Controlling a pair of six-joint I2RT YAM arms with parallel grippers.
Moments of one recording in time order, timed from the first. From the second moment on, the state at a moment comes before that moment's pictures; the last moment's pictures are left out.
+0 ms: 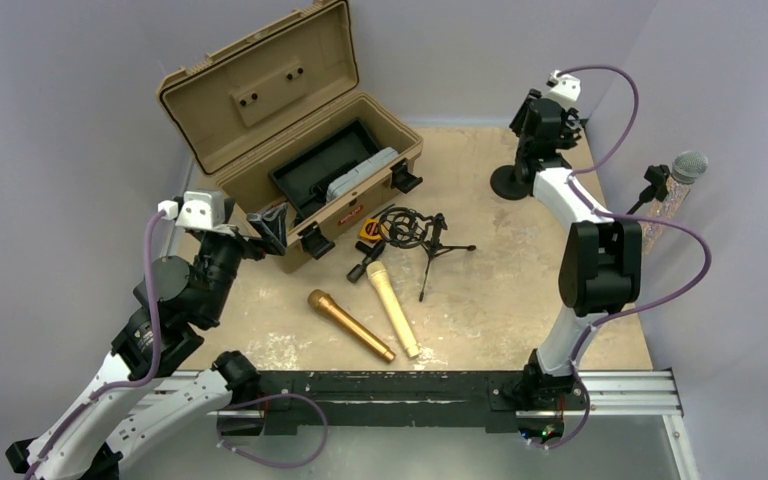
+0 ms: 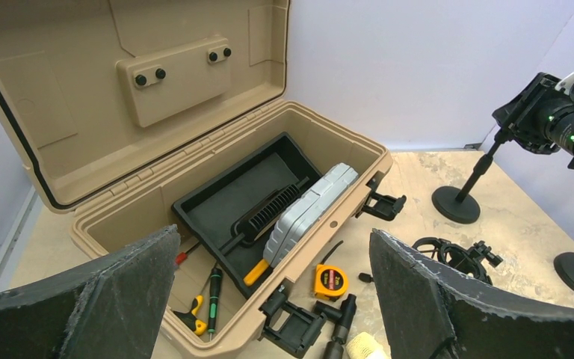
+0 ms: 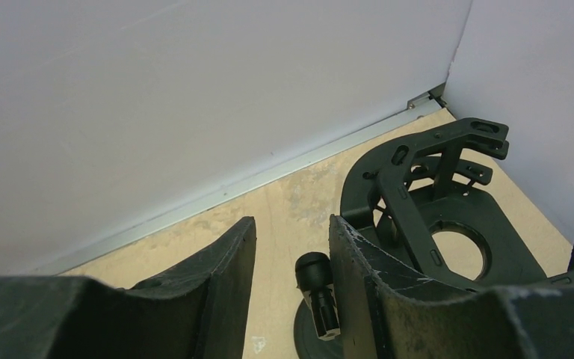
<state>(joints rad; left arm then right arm) -0.77 0.53 0.92 -0.27 -0.57 -0.09 0.07 1.82 1.39 0.27 0.41 0.27</state>
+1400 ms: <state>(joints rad) -0.80 0.51 0.94 -0.30 -0.50 -0.16 0.14 1.38 1.03 -0.24 0.84 0.84</state>
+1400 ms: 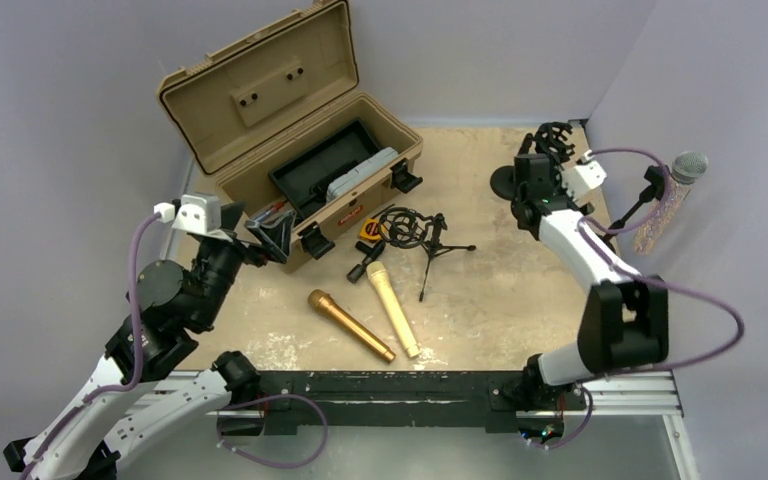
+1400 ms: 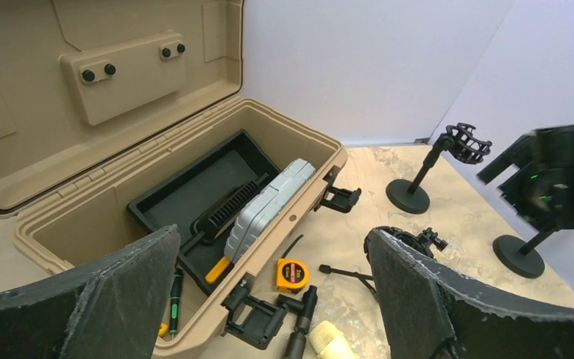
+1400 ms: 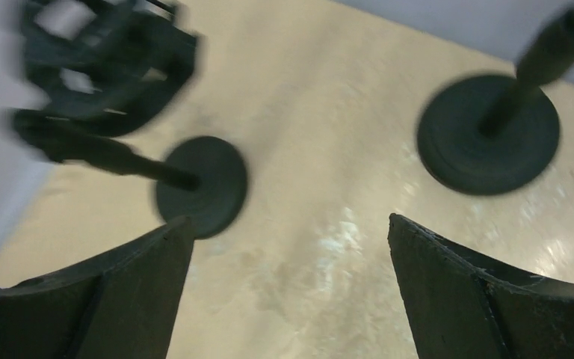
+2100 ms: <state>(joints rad) -0.83 0.57 0.94 -0.30 -0.50 -0.16 0.06 1.53 1.06 -0.64 1.20 1.41</state>
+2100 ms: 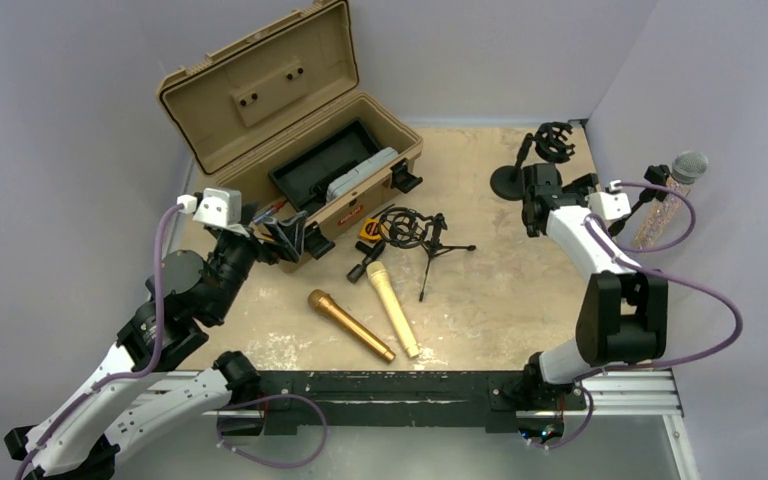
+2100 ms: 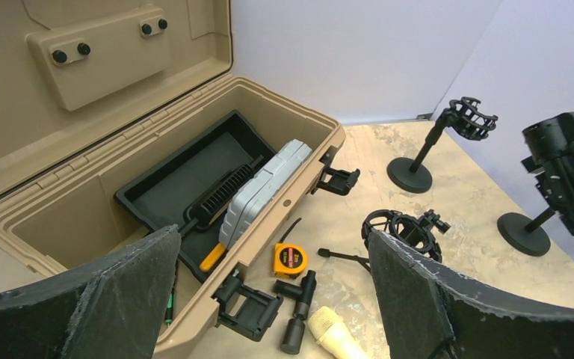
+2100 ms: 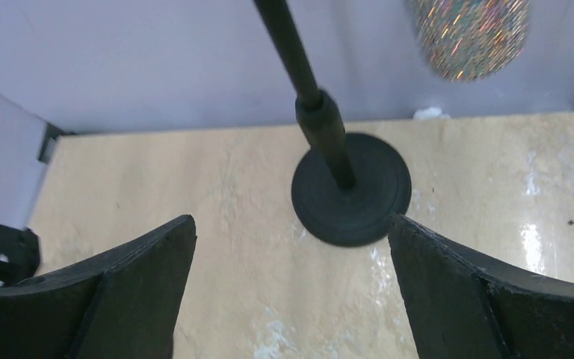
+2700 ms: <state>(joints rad) -0.86 0.59 0.94 -0.30 -0.49 -0.17 -0.06 1.51 1.16 -0.64 1.46 1.31</state>
